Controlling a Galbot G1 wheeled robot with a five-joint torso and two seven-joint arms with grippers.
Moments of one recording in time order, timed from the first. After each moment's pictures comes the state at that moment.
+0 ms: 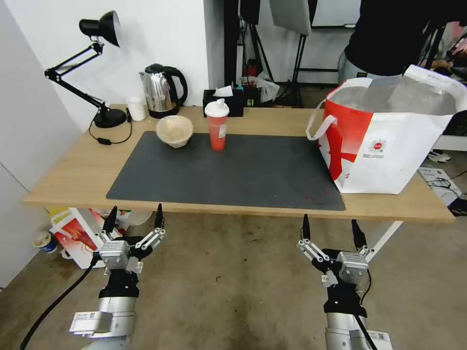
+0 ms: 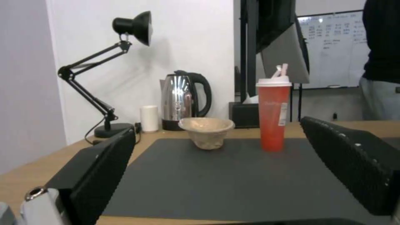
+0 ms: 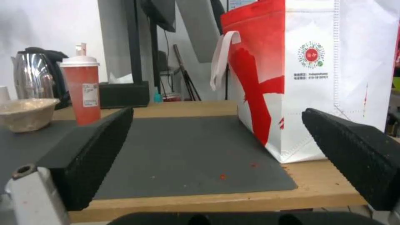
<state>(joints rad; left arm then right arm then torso) 1.84 -1.33 -0.51 -2.28 -0.15 -0.32 -0.18 -1.74 1.04 0.09 2.30 -0.04 0.26 0.79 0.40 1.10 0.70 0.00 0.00</state>
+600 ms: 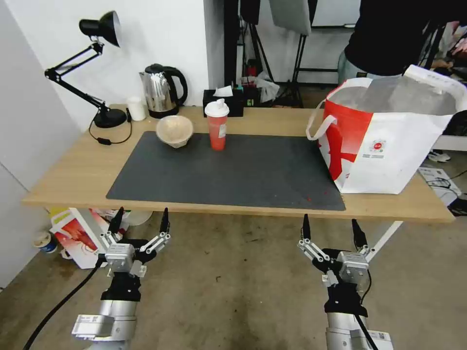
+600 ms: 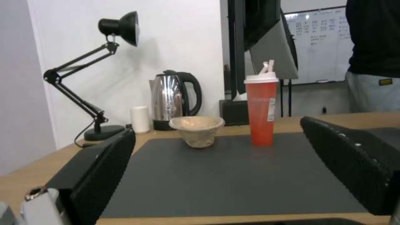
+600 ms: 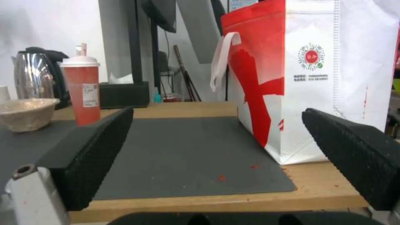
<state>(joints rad) 1.85 -1.32 -0.51 -2.28 -0.14 -0.32 -0.15 -1.74 1.03 0.09 2.30 -0.04 0.25 0.79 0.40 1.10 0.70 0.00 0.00</state>
